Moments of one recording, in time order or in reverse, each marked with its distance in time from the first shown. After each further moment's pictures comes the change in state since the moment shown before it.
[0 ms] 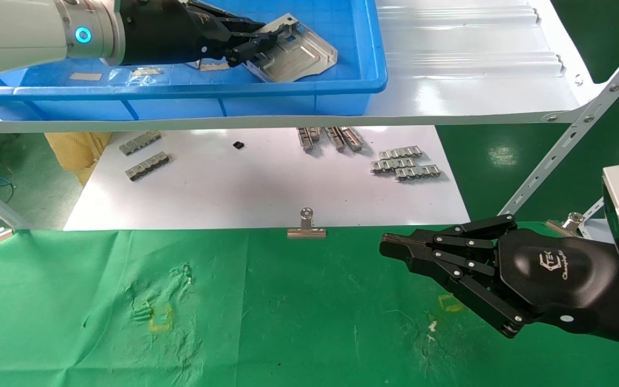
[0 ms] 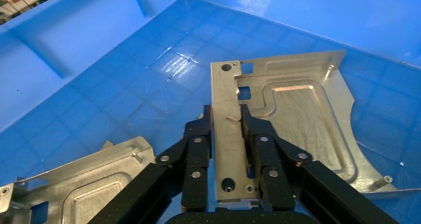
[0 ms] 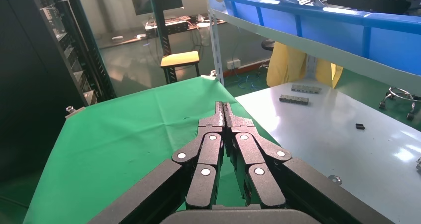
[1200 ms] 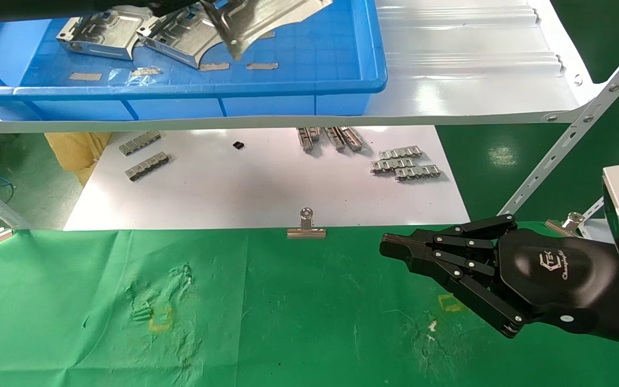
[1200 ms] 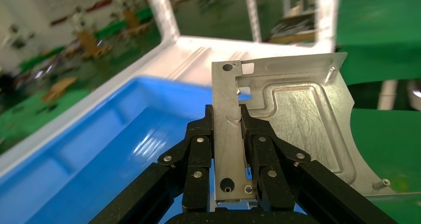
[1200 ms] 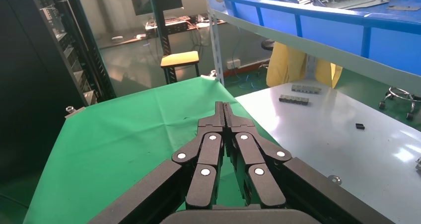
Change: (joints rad) left arm -0.043 -0.223 -0.103 -0.061 -0.161 0.458 0.120; right arm 0.000 0.000 0.000 0.000 0.000 0.000 0.000
